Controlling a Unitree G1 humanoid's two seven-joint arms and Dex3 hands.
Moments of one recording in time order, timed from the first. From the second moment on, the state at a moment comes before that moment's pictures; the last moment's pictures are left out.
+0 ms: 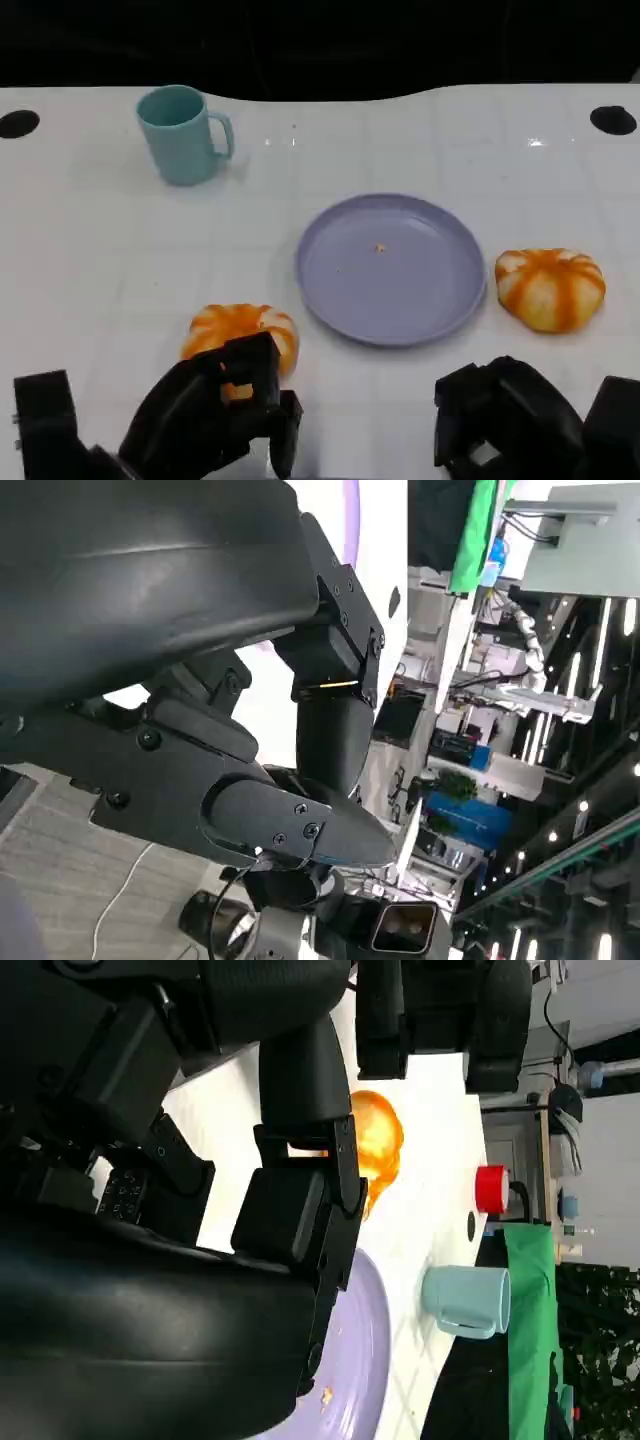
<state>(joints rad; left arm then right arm) 0.05 0.02 -0.02 0.18 -0.44 -0.07 -0.78 0.02 -0.08 0.13 0.25 0.15 -0.25 0.52</state>
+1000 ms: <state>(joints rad) 0.06 0.22 0.00 -0.10 0.22 -0.43 -0.35 0.02 -0.08 0.14 0.25 0.15 -0.25 0.51</state>
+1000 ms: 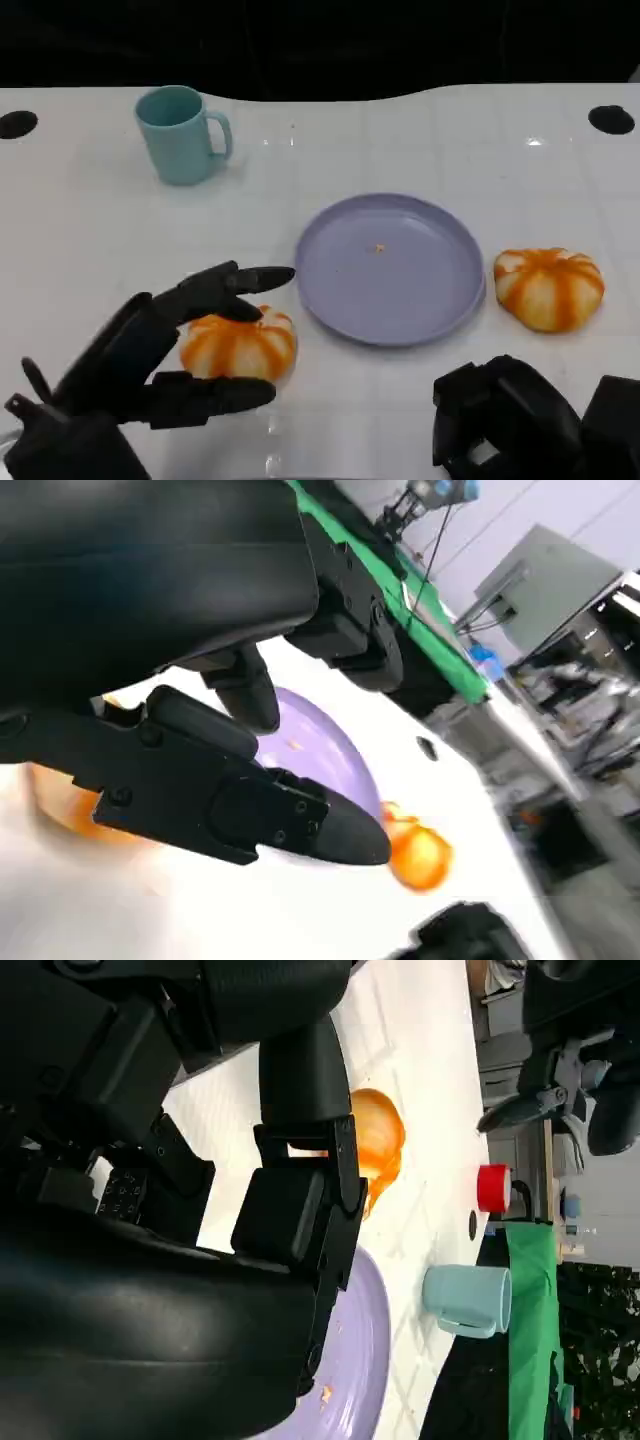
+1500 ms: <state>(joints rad) 0.08 0.36 -0.04 -0.25 0.75 -0.41 -0.15 0.01 -0.08 0.14 0.25 0.14 -0.24 0.50</state>
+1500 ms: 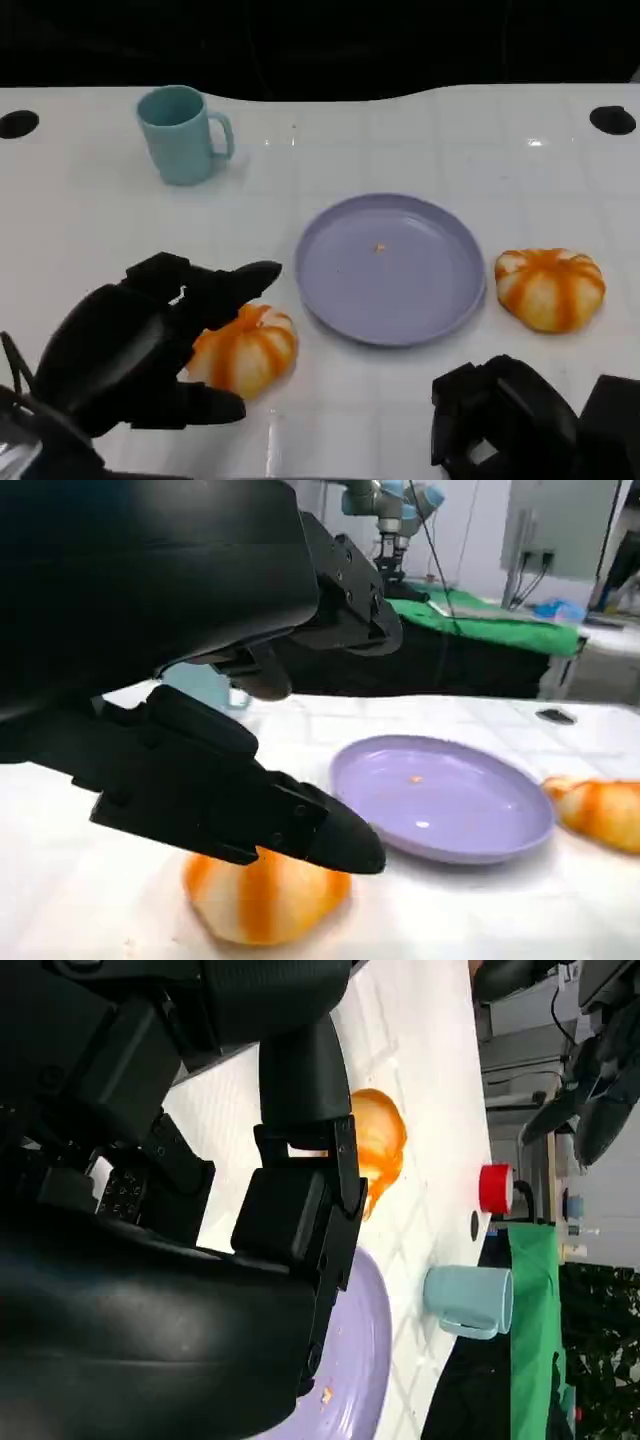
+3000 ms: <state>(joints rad) -0.19 0.26 -0.44 0.00 1.19 0.15 -0.29 -0.01 -0.07 0.15 0.27 0.15 -0.25 0.51</state>
